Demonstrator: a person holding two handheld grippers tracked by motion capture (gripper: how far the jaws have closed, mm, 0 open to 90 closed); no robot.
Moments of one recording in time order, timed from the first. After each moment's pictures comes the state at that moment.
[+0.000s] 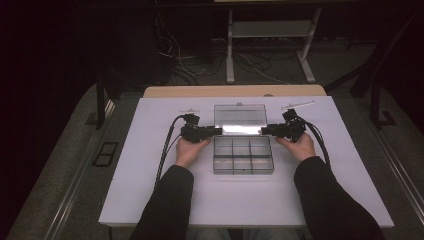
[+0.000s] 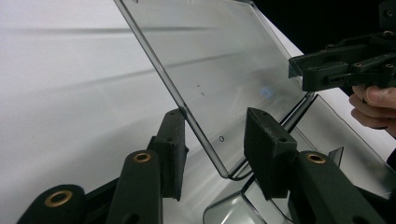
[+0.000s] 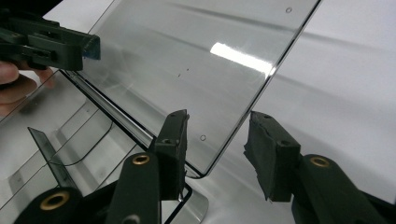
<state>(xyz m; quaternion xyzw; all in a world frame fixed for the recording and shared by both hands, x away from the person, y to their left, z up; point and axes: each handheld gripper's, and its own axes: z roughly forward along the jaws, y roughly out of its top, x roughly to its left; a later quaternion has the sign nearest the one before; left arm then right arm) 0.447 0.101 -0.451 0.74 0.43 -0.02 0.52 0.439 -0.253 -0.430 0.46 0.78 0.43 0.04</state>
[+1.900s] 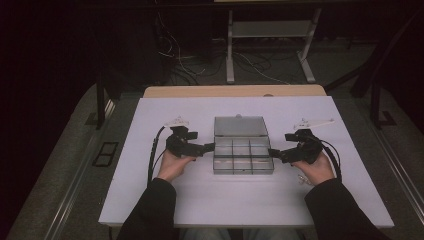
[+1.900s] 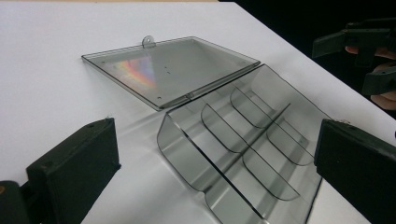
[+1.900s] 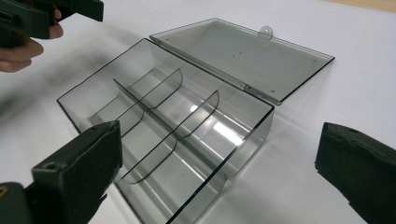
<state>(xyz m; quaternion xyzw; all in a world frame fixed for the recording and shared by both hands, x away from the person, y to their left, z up) 0.371 0.128 -0.407 0.76 0.38 0.02 0.52 0.343 -0.262 -0.395 0.40 0.79 0.45 0.09</state>
